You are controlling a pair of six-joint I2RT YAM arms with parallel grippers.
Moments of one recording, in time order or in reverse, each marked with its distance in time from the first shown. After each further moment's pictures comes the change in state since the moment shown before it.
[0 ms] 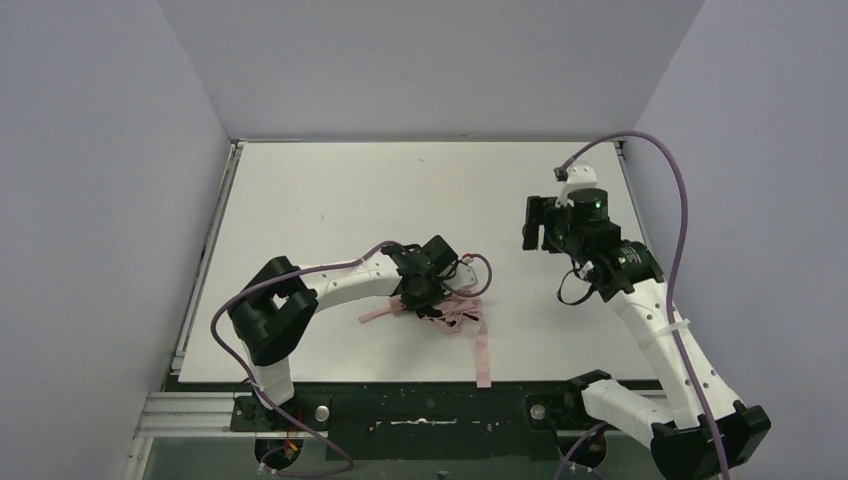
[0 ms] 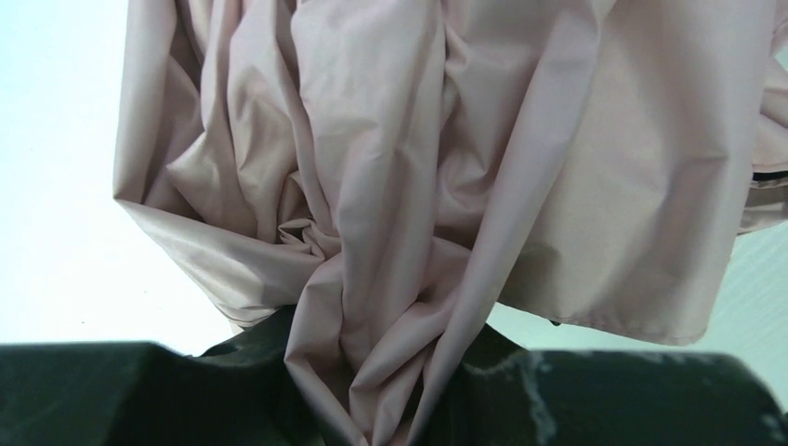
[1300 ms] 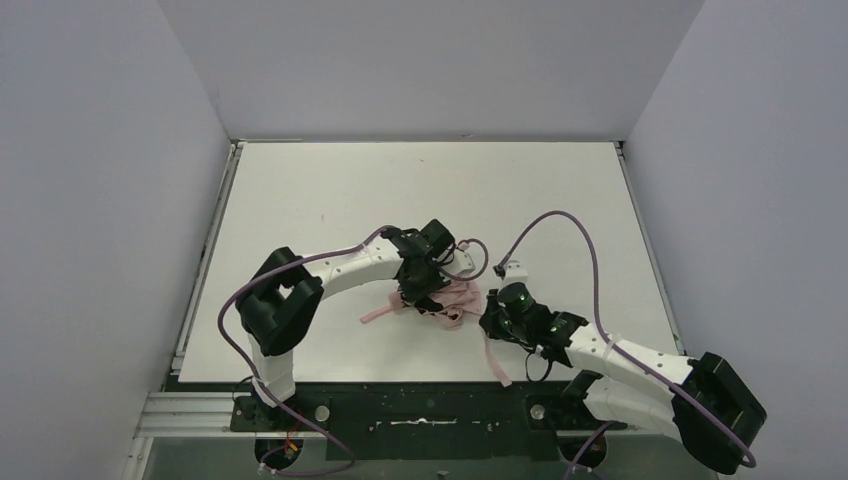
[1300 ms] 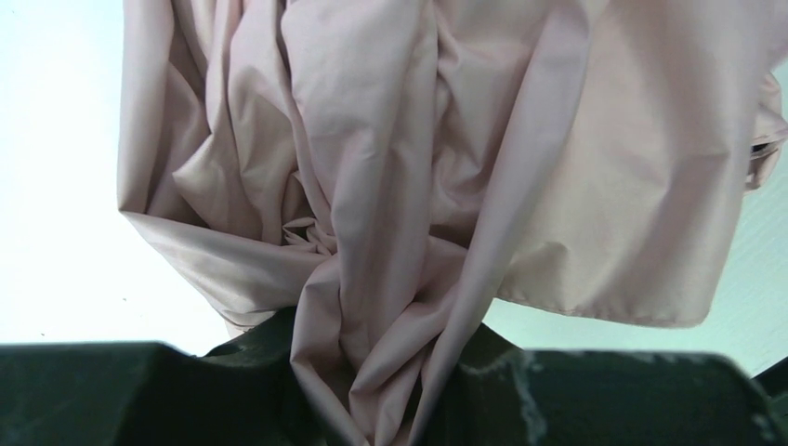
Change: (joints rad) left arm 0.074 0.058 0.106 -0.103 0.111 -0.032; right arm 0.422 -0.001 -0.779 0.545 -0.022 0.479
